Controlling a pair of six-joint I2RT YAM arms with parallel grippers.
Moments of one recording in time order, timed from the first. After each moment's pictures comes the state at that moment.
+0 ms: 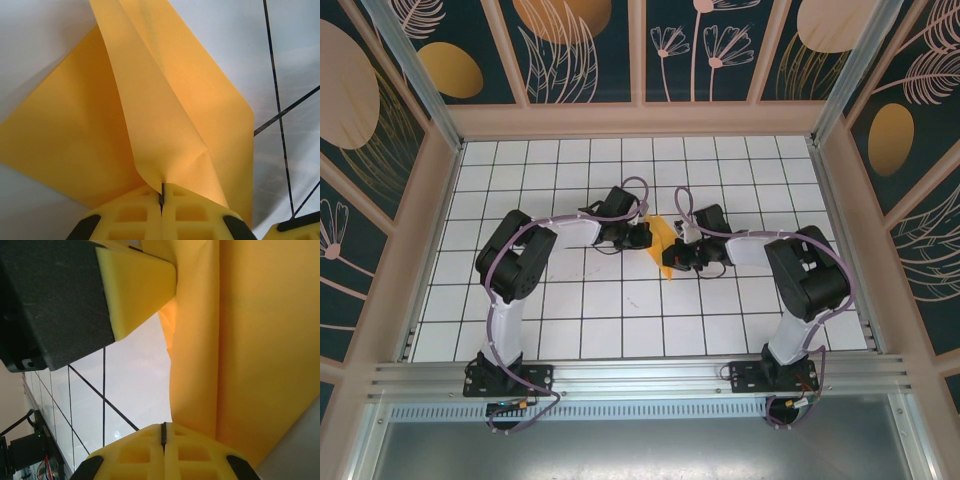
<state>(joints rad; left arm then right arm) -0.61 2.06 1.25 -0.17 0.40 -0.55 0.46 1.75 0.78 -0.02 -0.70 0.54</state>
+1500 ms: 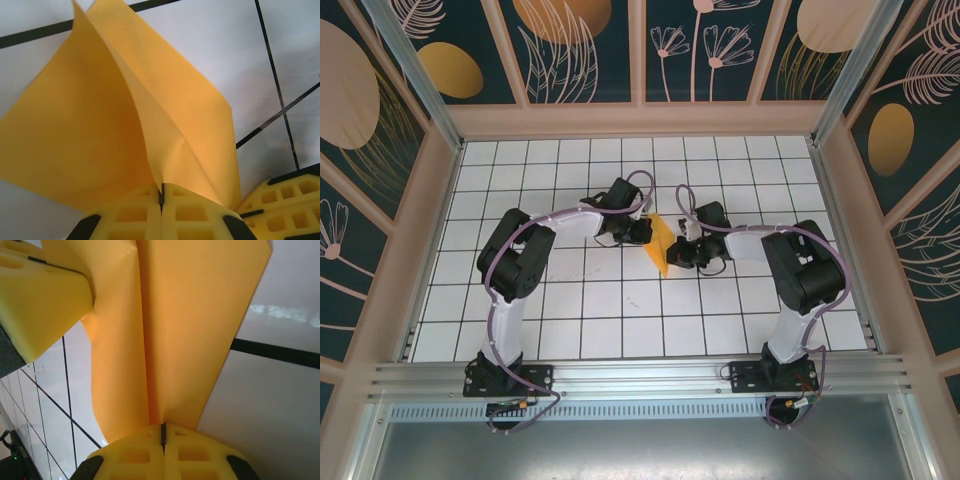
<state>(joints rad) -0.61 2.07 1.36 -0.32 0.36 -0.41 0.43 1.80 0.84 -0.09 -0.61 0.51</state>
